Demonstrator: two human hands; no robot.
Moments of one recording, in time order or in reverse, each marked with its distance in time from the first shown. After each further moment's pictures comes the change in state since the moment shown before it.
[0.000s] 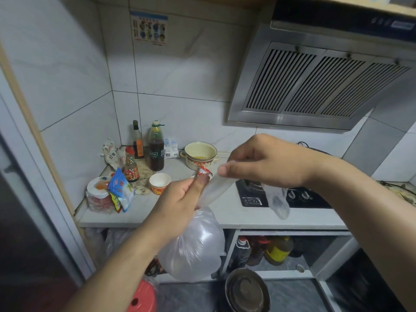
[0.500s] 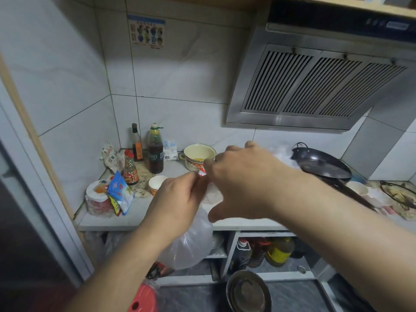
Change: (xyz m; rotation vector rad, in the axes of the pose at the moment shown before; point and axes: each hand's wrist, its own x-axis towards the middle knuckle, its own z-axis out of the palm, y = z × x) left_hand 0.010 0.007 -0.001 0.511 0.118 0.211; right_hand -0.003 -0.053 0.029 -0.803 0.009 -0.060
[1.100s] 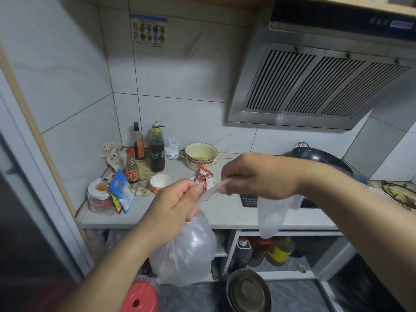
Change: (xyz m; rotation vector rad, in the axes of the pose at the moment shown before) left_hand -0.018 -0.016 -0.005 -0.460 -0.199 -0.196; right_hand 0.005 0.051 0.036 0.705 -0.173 -0.078
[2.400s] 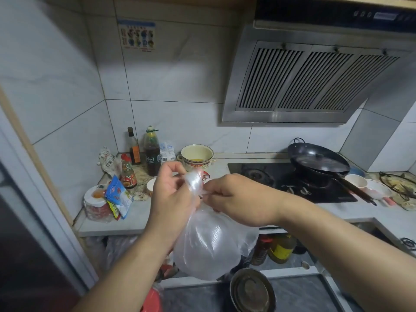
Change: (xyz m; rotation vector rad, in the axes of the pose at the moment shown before) left_hand 0.014 0.034 0.041 -0.464 0.332 0.020; right_hand -0.008 -0.005 0.049 0.272 0.152 0.062
